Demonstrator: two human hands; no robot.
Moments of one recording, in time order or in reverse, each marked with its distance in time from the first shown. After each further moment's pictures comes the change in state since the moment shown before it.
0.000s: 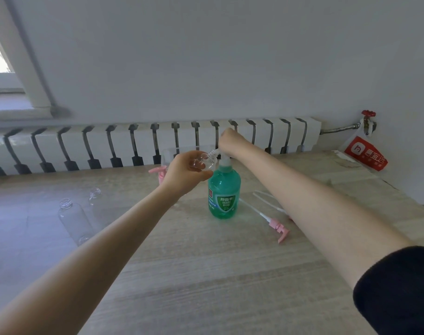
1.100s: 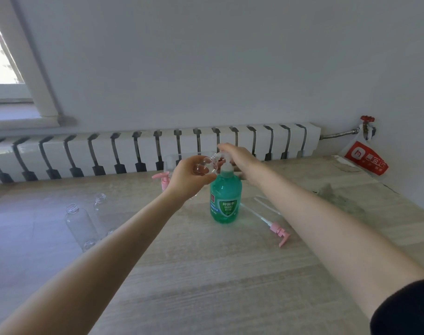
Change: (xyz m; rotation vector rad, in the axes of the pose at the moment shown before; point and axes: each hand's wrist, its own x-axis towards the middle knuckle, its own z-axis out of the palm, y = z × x) left_hand -0.004 0.004 0.003 -0.032 0.022 0.009; right_hand -0.057 0.024 -0.008 0.504 -0.166 -0.023
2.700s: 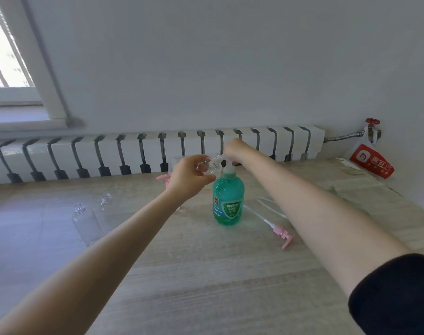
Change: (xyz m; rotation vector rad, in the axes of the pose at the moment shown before) left_hand -0.001 0.007 -0.007 0.155 0.049 0.046; right_hand 0.039 -0.026 0.005 -0.418 0.191 0.099
